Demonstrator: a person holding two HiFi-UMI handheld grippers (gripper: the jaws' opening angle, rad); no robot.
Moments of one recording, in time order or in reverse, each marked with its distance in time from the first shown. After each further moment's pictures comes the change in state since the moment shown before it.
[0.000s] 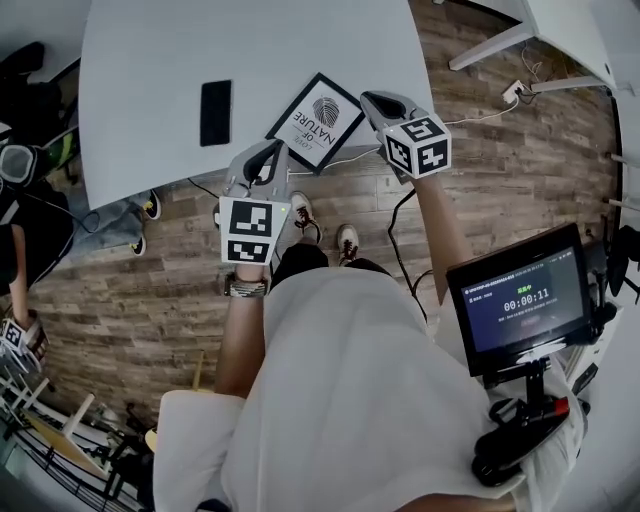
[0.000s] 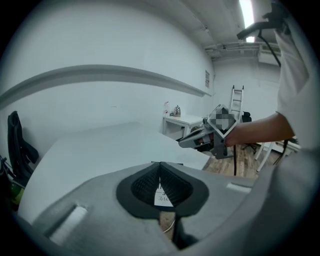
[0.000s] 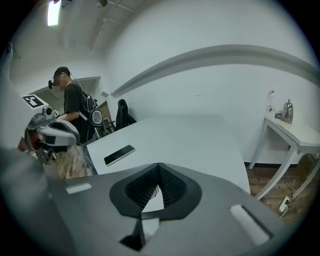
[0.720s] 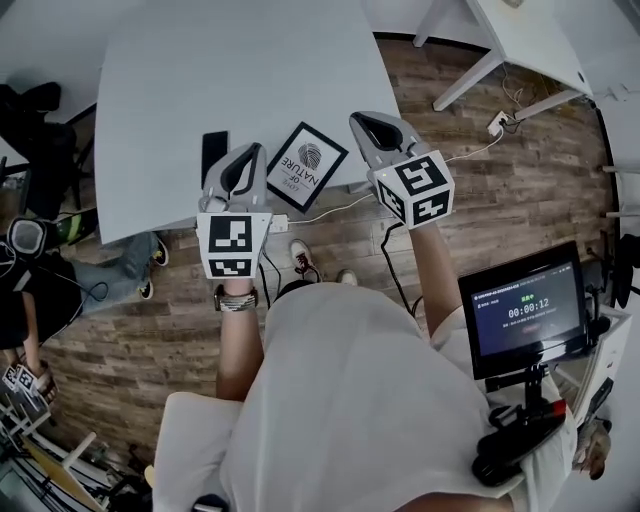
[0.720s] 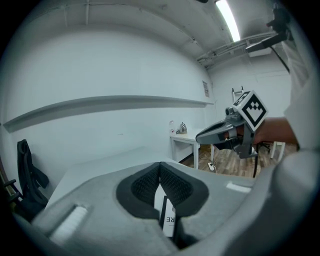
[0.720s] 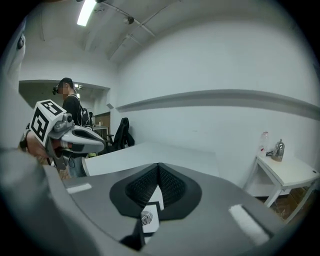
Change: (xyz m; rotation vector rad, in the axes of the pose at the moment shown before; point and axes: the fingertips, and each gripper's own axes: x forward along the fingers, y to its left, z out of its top) left arm -0.033 0.009 0.116 0.132 -0.200 0.128; right arm -0.112 0.031 0.123 -0.160 -0.256 -0.085
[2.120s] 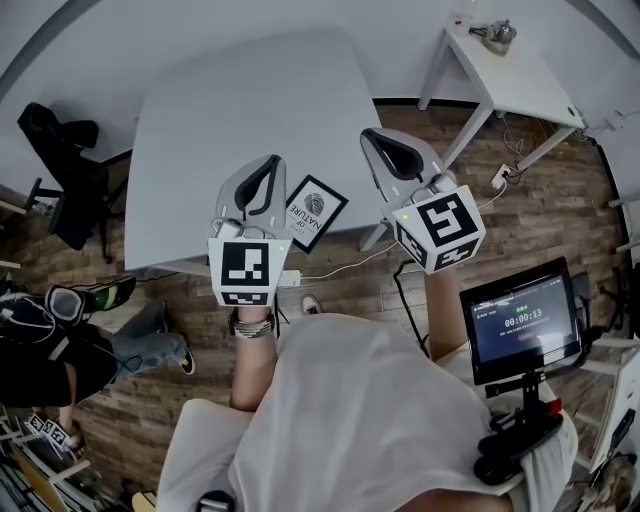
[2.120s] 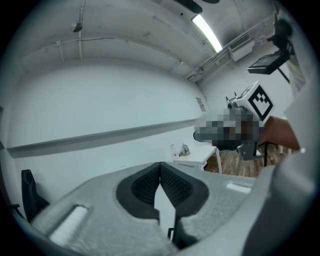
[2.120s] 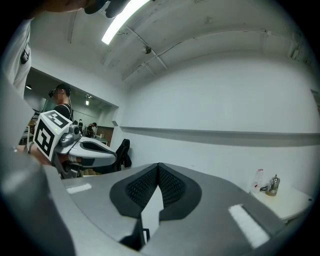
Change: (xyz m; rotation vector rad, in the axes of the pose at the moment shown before) left arm -0.055 -0.036 0.147 0.128 -0.257 0.071; right arm -0.112 0.012 0.148 -0.147 -0.297 -0.027
